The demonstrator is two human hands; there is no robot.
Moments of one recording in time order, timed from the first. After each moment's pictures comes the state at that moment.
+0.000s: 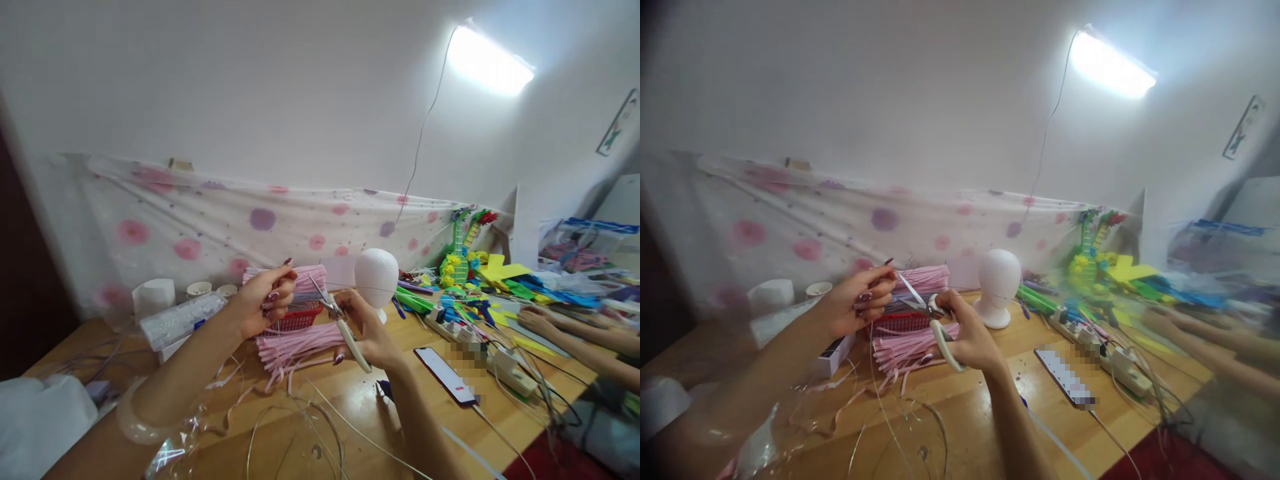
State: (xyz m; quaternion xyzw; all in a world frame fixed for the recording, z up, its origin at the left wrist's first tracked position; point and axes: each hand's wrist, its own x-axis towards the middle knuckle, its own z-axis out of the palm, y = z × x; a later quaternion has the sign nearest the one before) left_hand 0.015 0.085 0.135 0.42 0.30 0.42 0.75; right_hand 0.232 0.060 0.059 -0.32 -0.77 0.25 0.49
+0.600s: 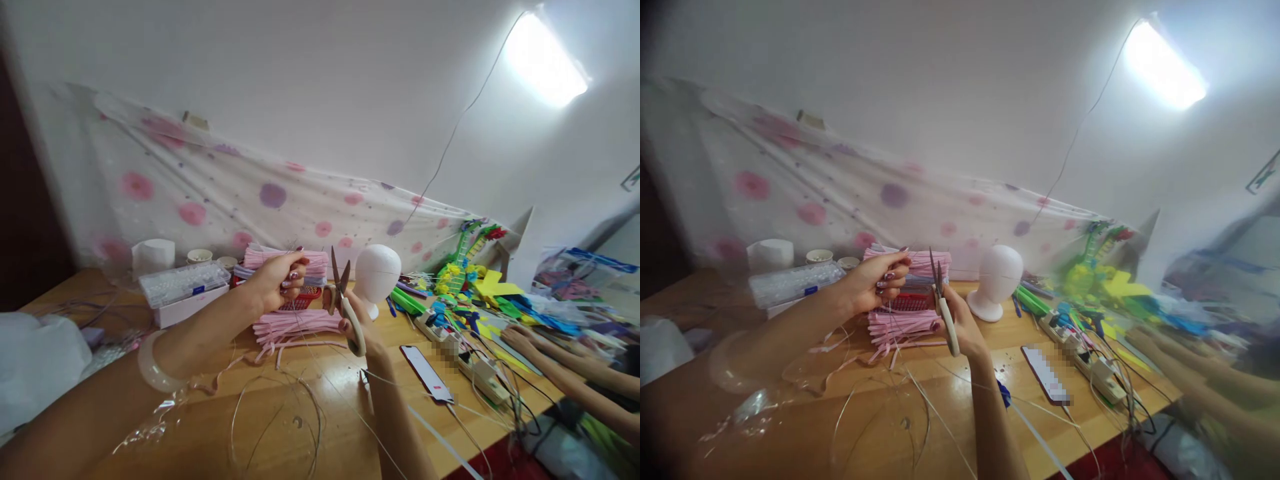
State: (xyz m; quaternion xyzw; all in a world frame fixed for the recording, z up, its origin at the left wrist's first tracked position) left_hand 0.031 0.098 0.118 0.36 0.32 0.45 0.76; right_hand 0.225 0.066 0.049 -0.40 -0.75 0.27 0.45
